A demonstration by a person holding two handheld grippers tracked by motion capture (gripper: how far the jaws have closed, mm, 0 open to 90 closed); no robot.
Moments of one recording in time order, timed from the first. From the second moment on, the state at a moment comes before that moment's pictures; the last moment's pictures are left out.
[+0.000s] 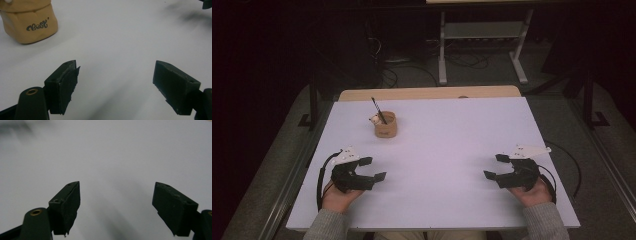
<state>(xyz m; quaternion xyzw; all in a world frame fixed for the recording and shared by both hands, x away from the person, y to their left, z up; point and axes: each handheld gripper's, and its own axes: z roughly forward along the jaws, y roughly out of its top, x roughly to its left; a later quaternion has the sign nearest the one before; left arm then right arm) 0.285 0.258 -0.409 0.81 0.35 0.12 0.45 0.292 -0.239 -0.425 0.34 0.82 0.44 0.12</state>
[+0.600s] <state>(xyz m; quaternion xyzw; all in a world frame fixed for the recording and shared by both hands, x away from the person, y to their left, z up) 0.281 0.260 -0.414 0.81 0.35 0.12 0.45 0.292 -0.237 -0.428 0.34 0.82 0.44 0.12</state>
